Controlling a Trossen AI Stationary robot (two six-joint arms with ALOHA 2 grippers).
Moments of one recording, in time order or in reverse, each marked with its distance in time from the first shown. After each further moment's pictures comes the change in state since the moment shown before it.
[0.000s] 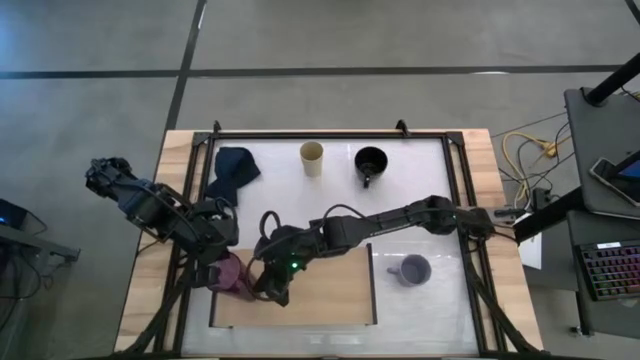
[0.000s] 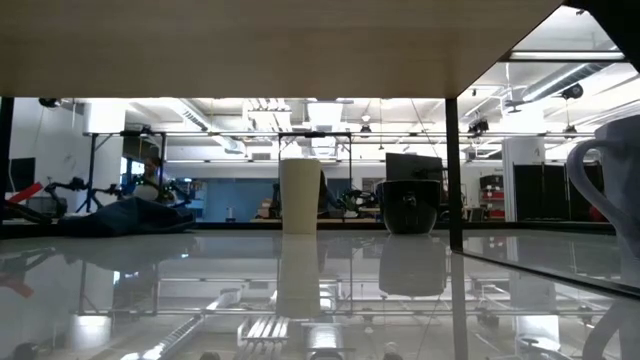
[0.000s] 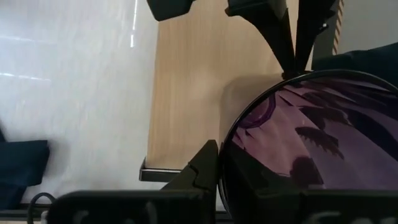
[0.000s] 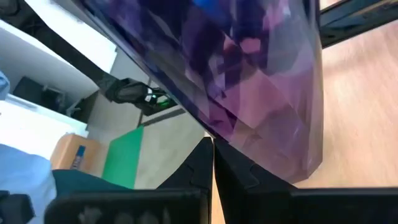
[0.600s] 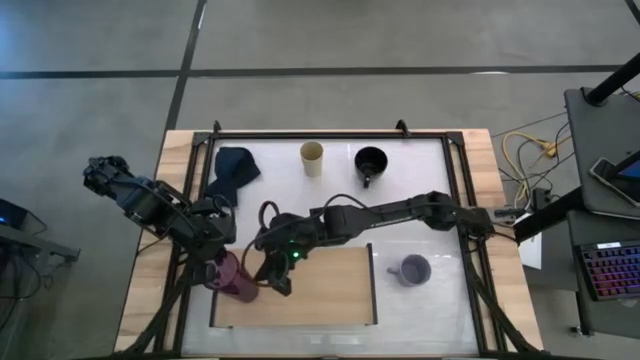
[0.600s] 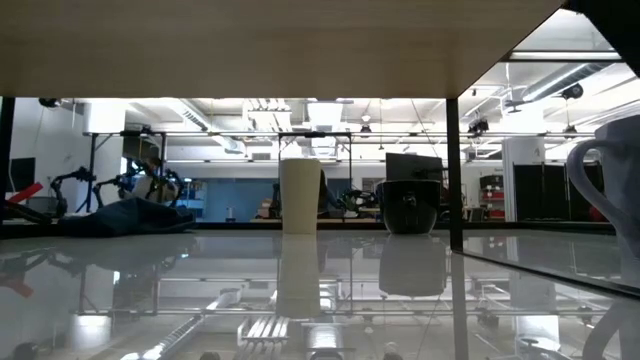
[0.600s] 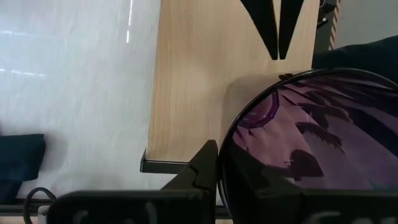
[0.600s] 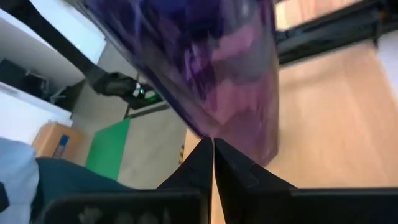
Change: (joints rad) left arm 0.010 -0.030 -0.037 0.002 0.016 0.003; right arm -0.035 -0.006 0.056 -0.121 -0.030 -0.105
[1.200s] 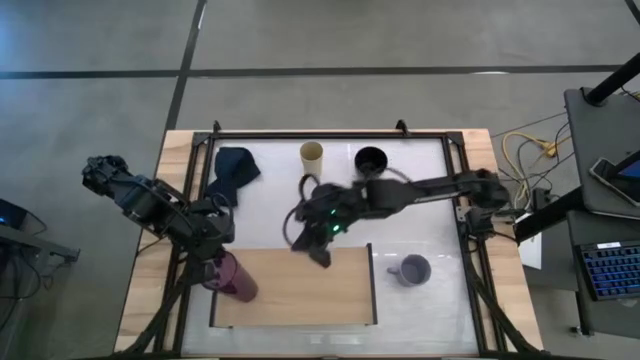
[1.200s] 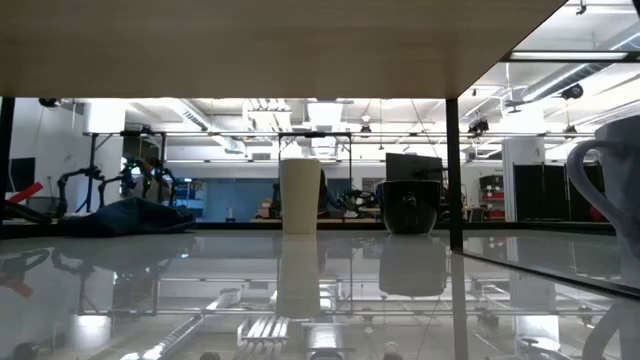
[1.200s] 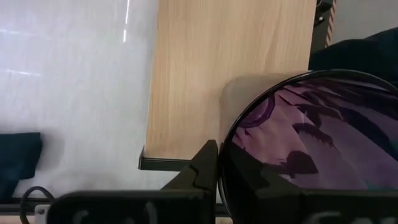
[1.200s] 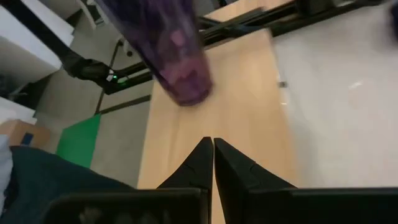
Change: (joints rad) left arm 0.007 -0.021 -0.008 0.002 0.013 0.000; right arm -0.061 -0.408 -0.499 0.016 0.056 -0.094
